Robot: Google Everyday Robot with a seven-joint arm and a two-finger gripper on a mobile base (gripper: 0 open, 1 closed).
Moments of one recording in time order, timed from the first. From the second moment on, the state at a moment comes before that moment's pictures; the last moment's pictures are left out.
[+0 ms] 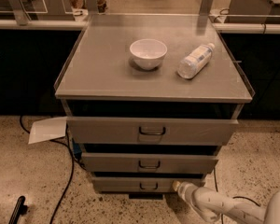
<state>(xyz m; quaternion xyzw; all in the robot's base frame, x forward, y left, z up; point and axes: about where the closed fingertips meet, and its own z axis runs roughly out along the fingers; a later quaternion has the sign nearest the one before) 0.573 -0.206 0.203 0.13 0.92 0.19 0.32</state>
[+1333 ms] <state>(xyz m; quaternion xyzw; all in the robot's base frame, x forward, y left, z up) 0.504 -0.233 0.189 0.14 0.93 0.21 0.26</state>
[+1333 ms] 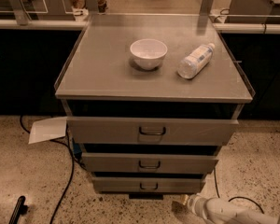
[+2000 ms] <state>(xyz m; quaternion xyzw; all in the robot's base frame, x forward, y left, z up) 0.504 -0.233 0.189 0.14 0.93 0.21 0.26</state>
